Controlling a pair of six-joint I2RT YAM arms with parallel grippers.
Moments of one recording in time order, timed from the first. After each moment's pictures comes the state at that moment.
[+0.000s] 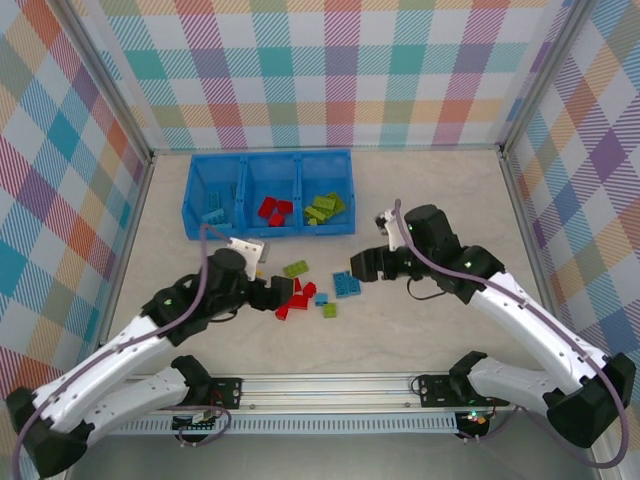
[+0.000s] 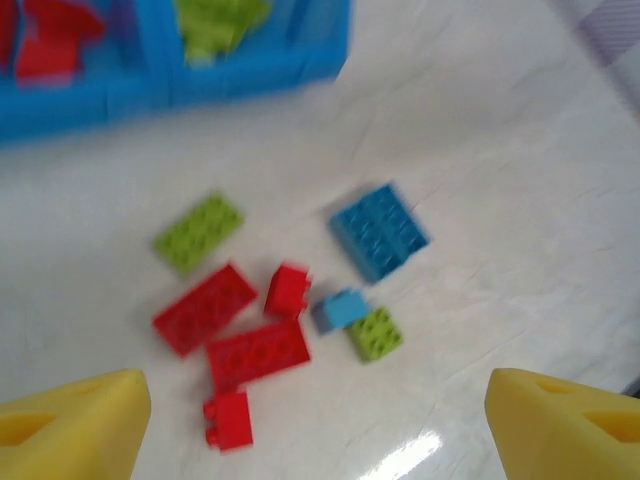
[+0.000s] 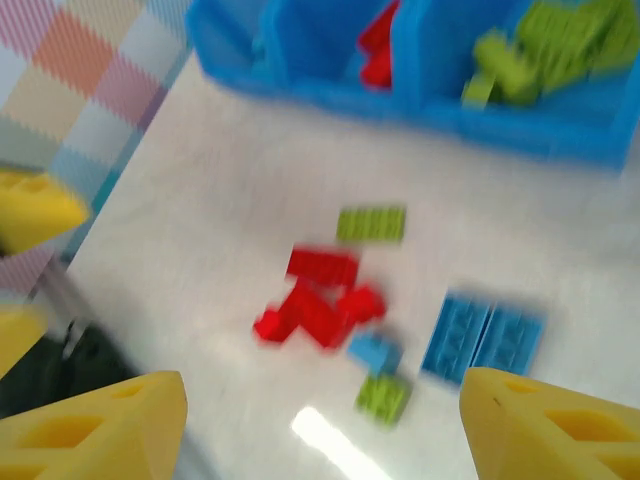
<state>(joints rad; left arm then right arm) -0.77 0.84 0.75 -0.63 -0.05 -0.48 0.64 1.05 0.99 -0.69 -0.40 0.42</state>
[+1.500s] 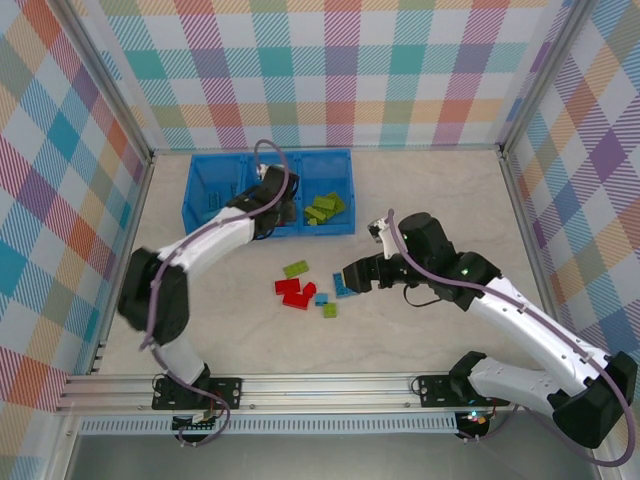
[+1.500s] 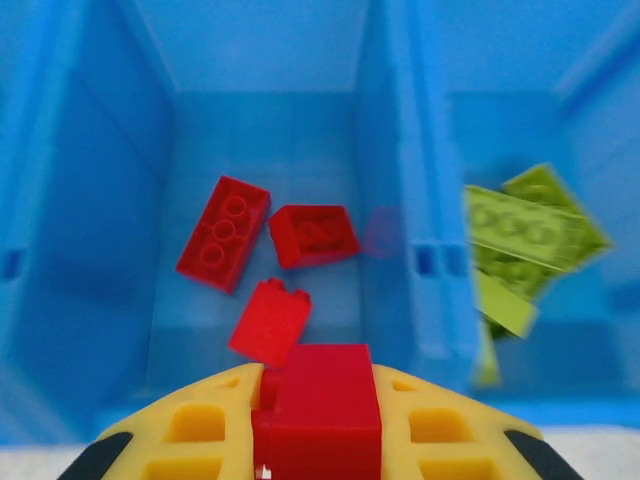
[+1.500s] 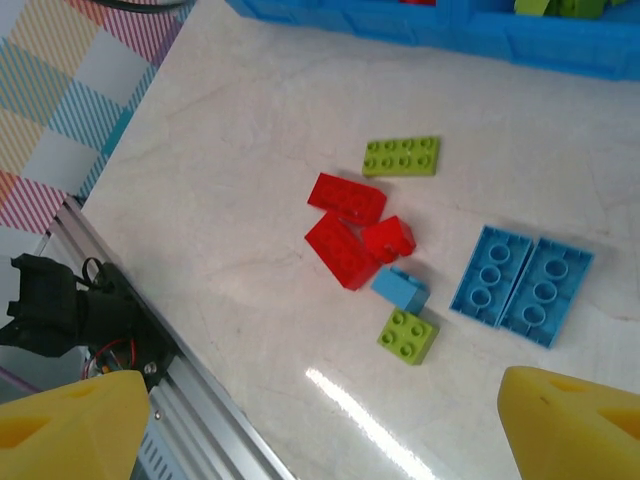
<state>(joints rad) -0.50 1.76 1.36 -0.45 -0.36 -0.41 0.71 1.03 0.96 -0.62 -0.35 0.39</state>
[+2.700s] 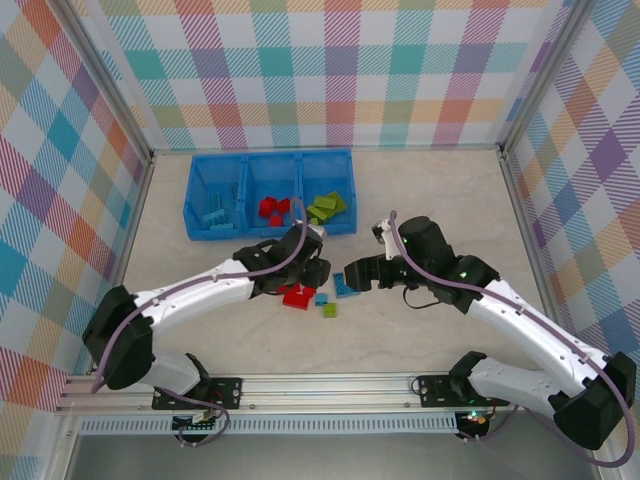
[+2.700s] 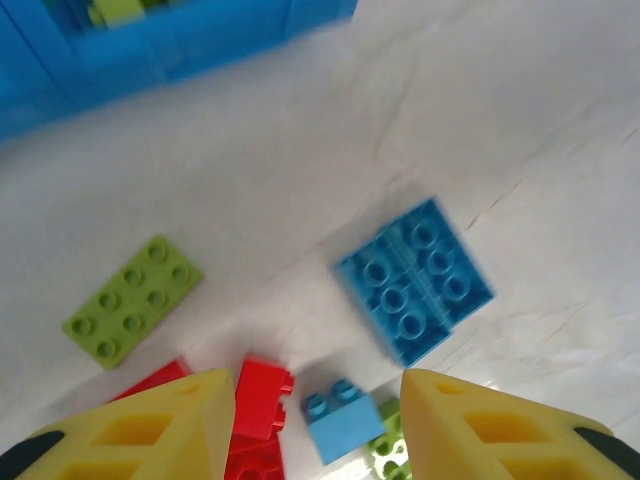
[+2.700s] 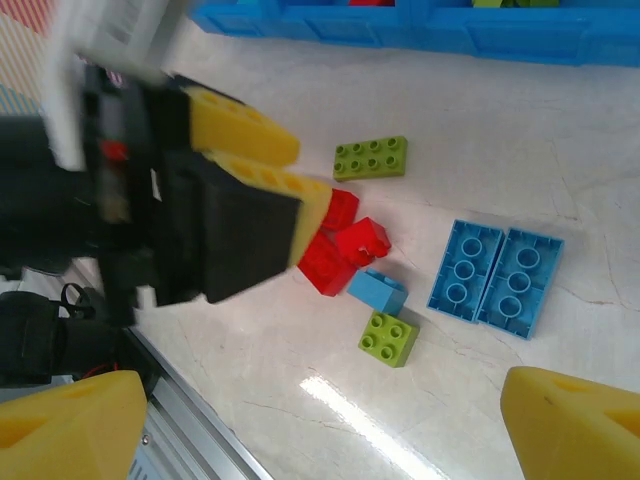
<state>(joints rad) -0.85 1.46 1.02 -0.51 -0.13 -0.42 0.71 1.02 0.91 -0.60 -0.30 0.46</state>
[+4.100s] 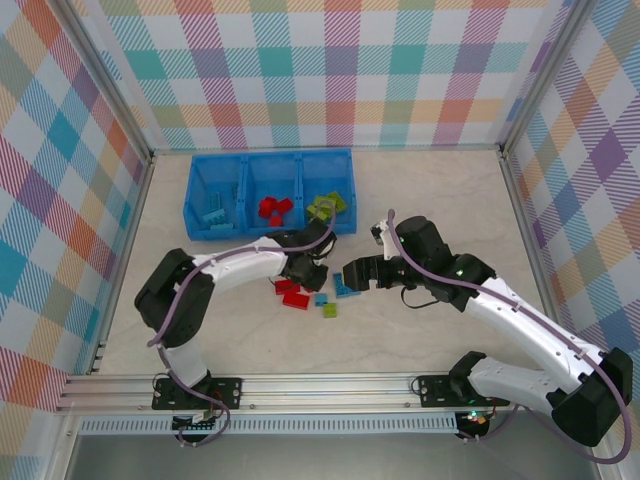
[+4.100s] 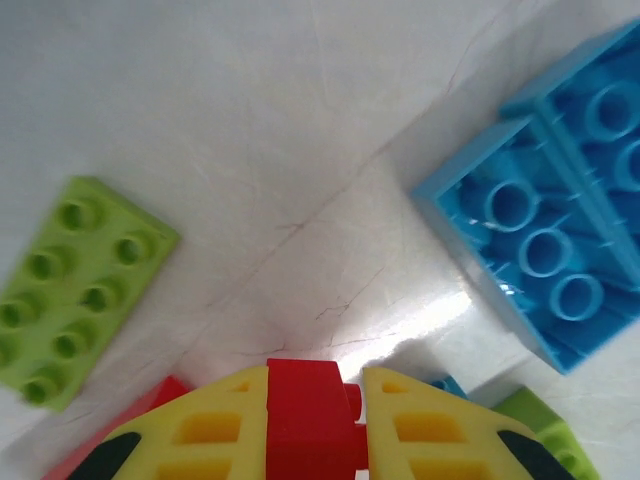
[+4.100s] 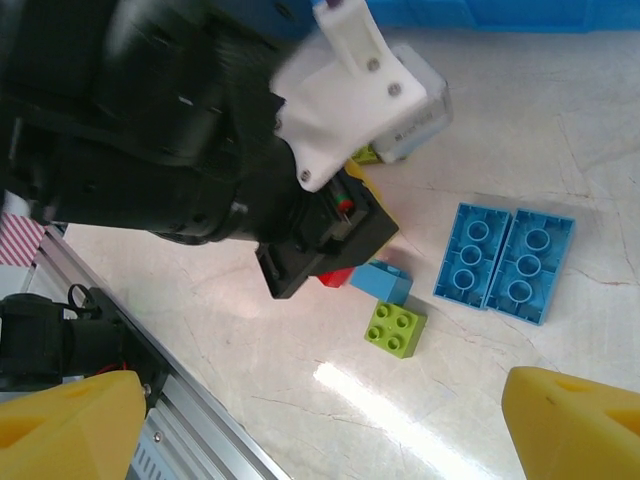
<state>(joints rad) -0.76 1.73 1.18 -0.65 -0.03 -0.26 0.71 1.04 0.91 -0.60 -0.32 0.50</state>
